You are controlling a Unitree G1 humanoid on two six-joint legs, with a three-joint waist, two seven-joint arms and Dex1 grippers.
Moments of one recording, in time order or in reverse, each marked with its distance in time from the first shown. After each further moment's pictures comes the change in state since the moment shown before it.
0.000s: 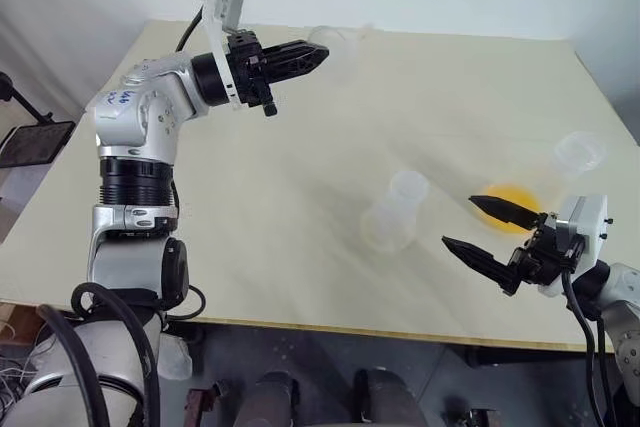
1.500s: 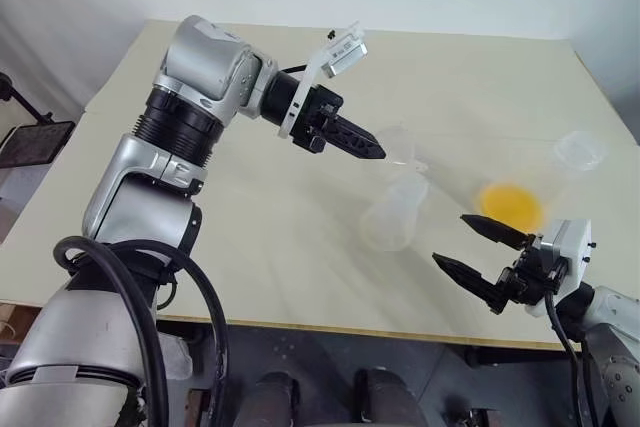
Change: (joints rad) left arm -0.323 -0.045 -0.534 0.234 0.059 0.403 -0.306; right arm 0.104 0.069 0.038 -0.054 -0.031 -0.046 -0.045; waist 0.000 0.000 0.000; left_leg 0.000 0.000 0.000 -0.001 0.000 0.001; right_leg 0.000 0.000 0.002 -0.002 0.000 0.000
